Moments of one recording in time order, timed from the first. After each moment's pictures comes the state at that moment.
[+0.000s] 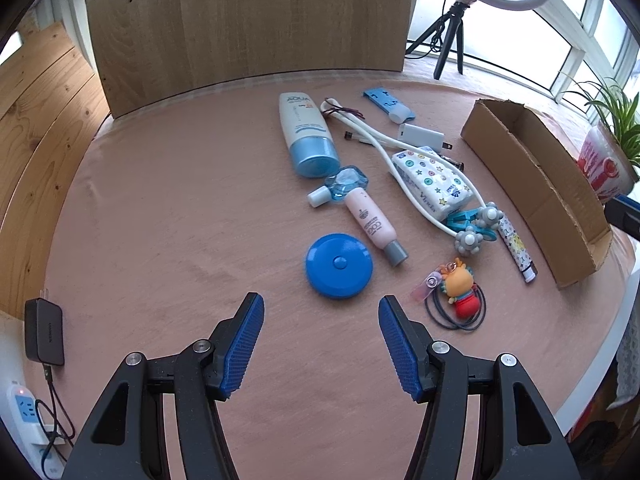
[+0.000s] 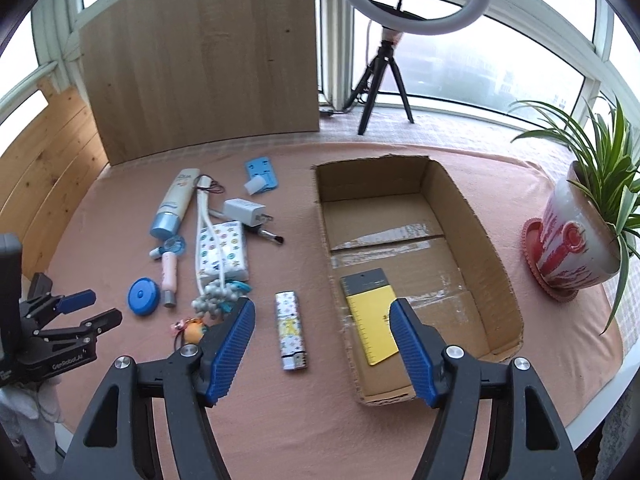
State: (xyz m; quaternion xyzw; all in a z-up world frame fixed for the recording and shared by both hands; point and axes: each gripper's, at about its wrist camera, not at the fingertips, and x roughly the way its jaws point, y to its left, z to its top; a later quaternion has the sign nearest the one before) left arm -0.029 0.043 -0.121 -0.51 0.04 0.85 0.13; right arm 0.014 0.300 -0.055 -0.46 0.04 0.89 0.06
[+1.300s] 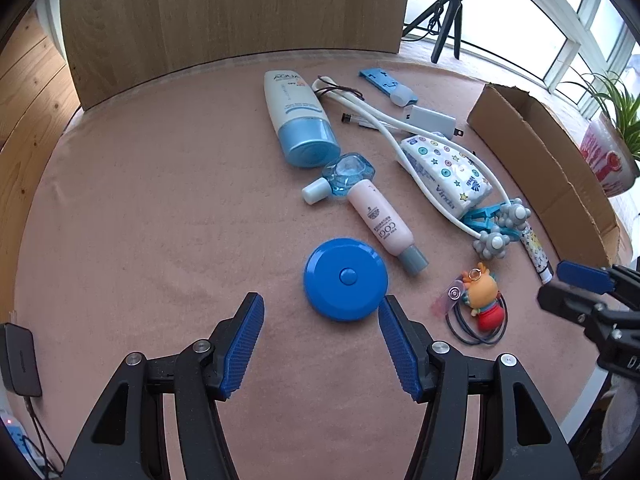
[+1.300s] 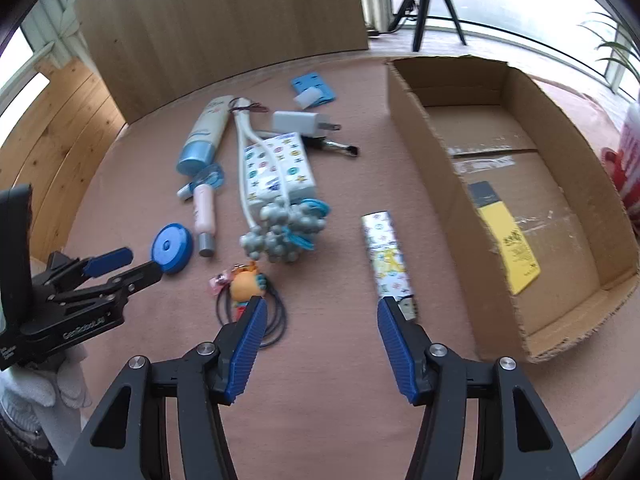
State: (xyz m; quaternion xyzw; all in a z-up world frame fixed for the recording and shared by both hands) left arm -0.055 0.048 -0.157 -0.53 0.04 0.83 0.16; right arm -0.006 0.252 -0.133 -0.54 0.11 0.84 0.00
